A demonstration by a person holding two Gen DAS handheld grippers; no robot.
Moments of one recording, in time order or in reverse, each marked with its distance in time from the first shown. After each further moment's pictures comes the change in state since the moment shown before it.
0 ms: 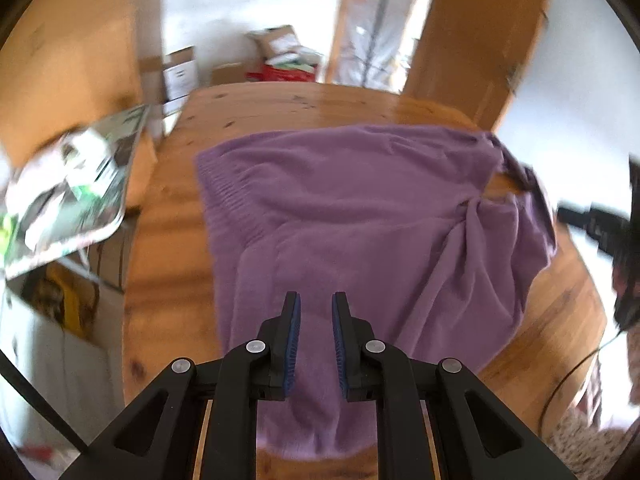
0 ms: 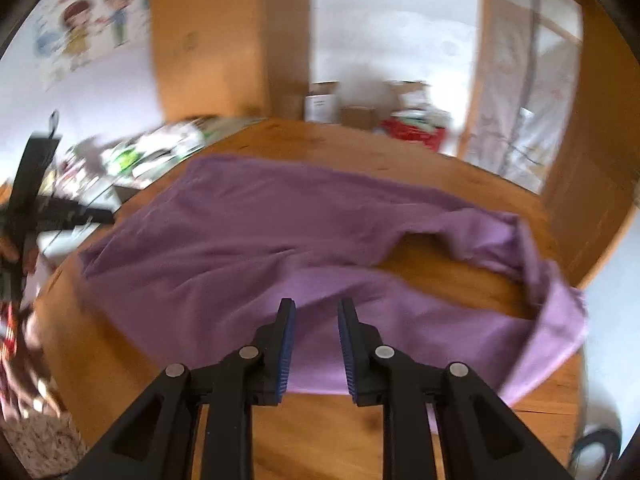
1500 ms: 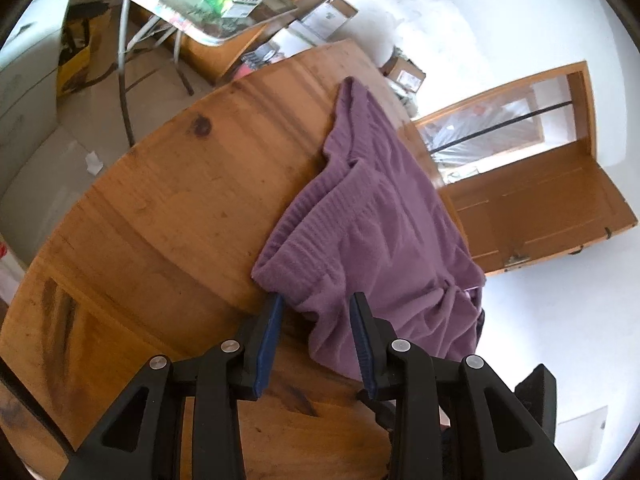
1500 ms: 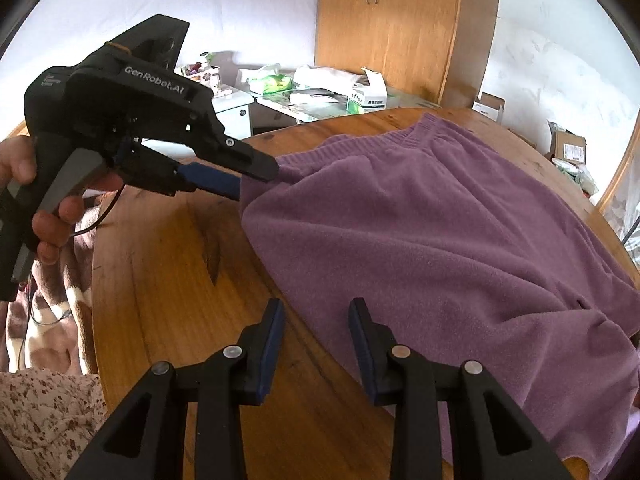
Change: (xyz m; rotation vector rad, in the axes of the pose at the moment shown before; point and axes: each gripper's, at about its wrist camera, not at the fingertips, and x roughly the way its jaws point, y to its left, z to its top) left arm 0.001 0.065 -0.105 -0.809 -0.035 -0.259; right arm 0.079 0.198 -0.019 -0.374 0.062 0.290
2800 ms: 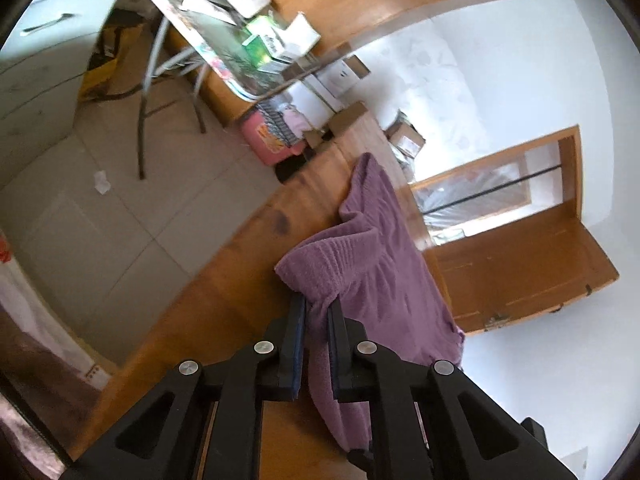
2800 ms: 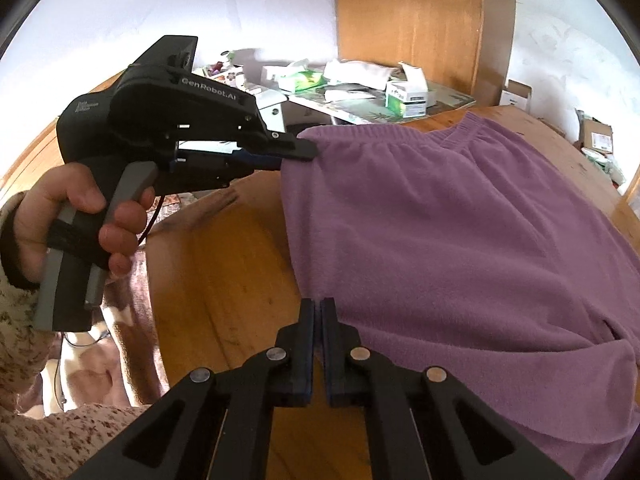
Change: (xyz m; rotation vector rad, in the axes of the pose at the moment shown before) left arm -0.044 0.048 0.012 -0.105 -0.216 -0.052; right arm 0.019 0.055 0.036 0.031 0.038 0.109
